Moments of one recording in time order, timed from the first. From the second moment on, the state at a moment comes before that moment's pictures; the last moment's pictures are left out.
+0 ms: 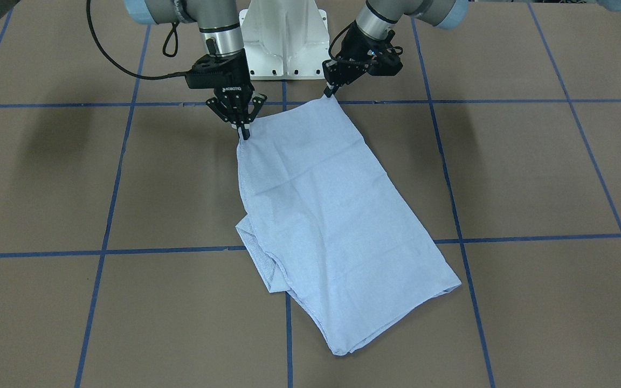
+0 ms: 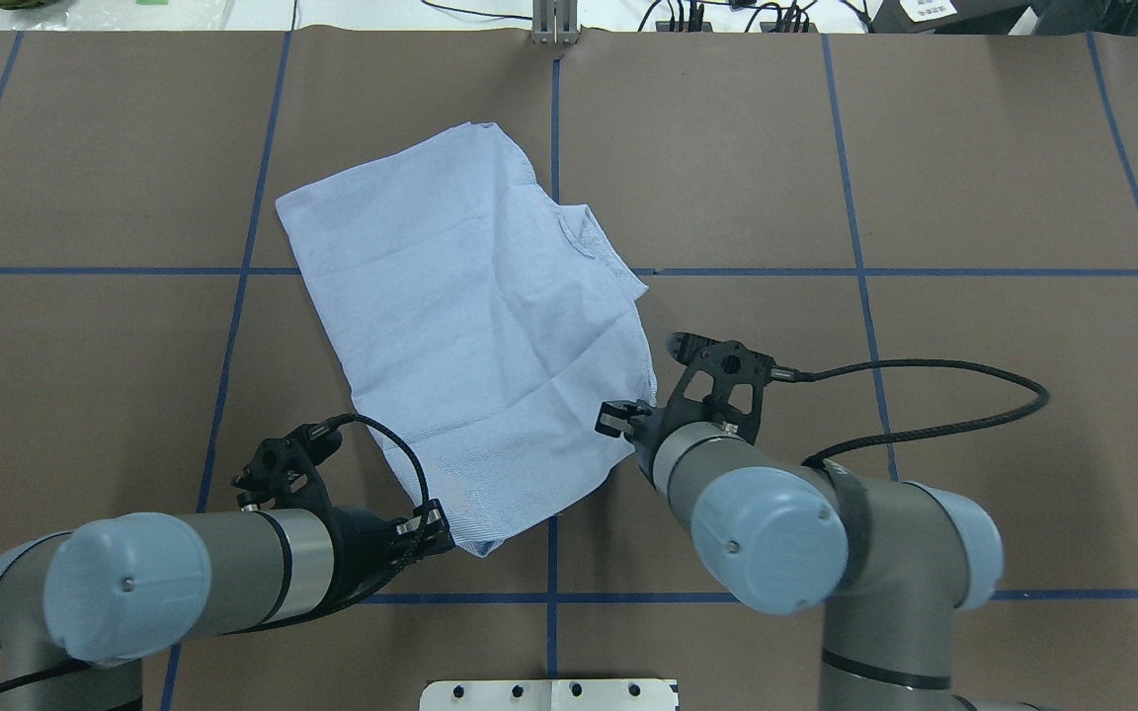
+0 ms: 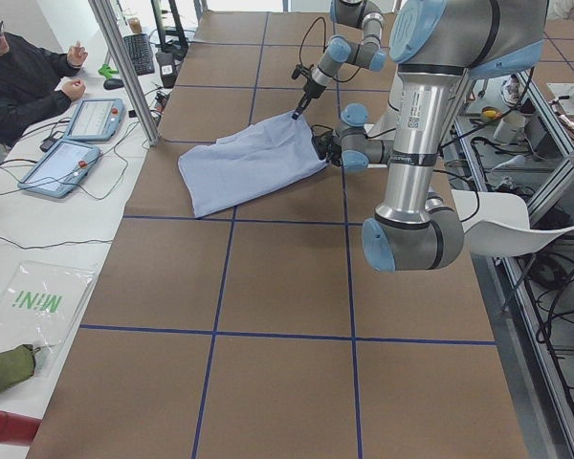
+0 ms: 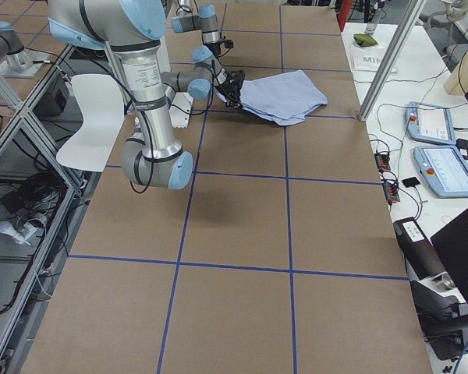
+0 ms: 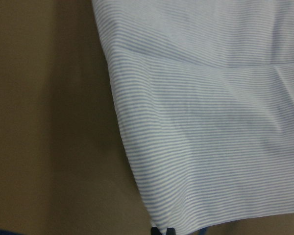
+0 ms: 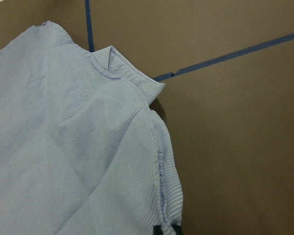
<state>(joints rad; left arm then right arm) -0.21 -1.81 -2.11 -2.08 -1.59 -1.92 0.23 -1.18 2.05 -1.47 1.24 1.64</state>
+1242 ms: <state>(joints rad) -0.34 -1.85 -2.33 -1.82 -1.73 -1.79 0.17 -1.02 2.22 -1.85 1.18 1.63</state>
